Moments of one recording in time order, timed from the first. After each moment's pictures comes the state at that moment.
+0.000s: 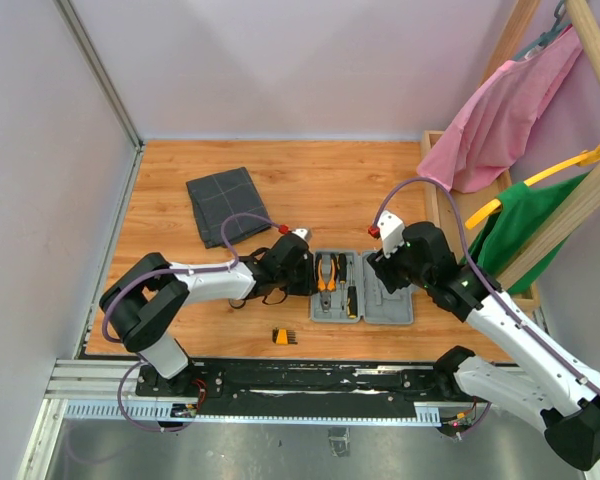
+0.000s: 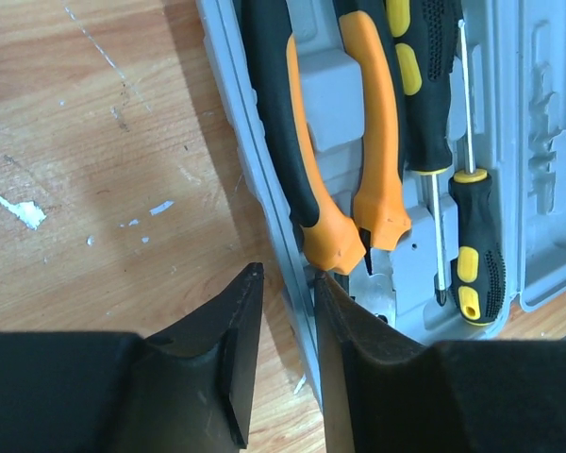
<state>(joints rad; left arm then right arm) -0.84 1.62 0.78 0.00 -0.01 -0.69 0.63 0.89 0.80 -0.60 0.08 -0.22</state>
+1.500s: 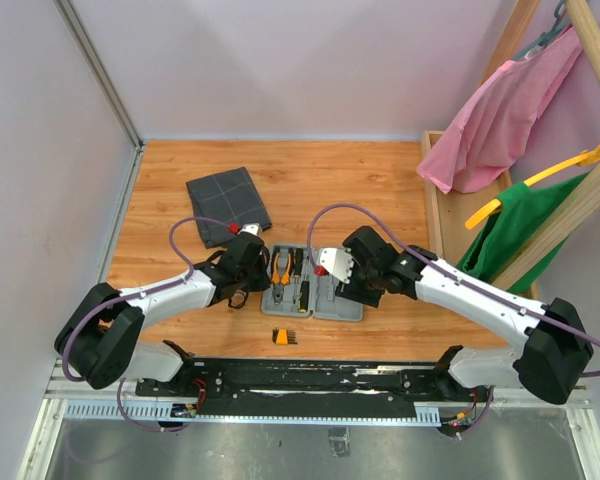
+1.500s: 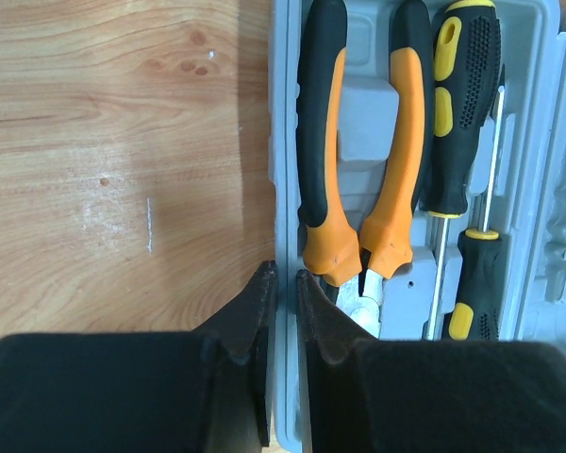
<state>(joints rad) -0.63 1.34 0.58 -0.11 -0.13 -0.62 0.83 1.24 0.90 -0.72 0.06 -0.56</state>
